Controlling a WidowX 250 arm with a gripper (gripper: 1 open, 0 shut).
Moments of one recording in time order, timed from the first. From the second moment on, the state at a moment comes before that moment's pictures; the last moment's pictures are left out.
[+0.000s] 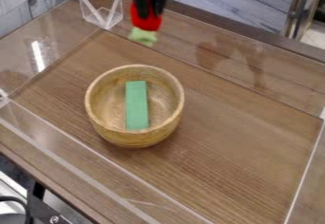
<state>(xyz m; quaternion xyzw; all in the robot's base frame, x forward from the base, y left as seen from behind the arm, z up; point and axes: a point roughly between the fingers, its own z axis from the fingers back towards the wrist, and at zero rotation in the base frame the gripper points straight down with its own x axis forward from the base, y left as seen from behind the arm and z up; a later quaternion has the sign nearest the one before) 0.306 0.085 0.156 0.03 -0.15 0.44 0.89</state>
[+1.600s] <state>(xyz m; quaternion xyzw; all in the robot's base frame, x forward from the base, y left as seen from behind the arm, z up) 0.294 0.180 0.058 0.10 -0.14 0.51 0.84</state>
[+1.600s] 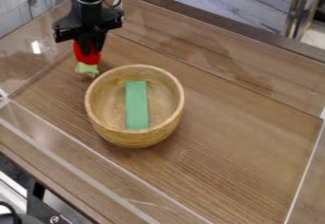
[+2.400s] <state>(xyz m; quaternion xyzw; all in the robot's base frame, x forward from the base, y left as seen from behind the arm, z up) 0.297 0.193 0.038 0.08 -0.06 0.56 0.82</state>
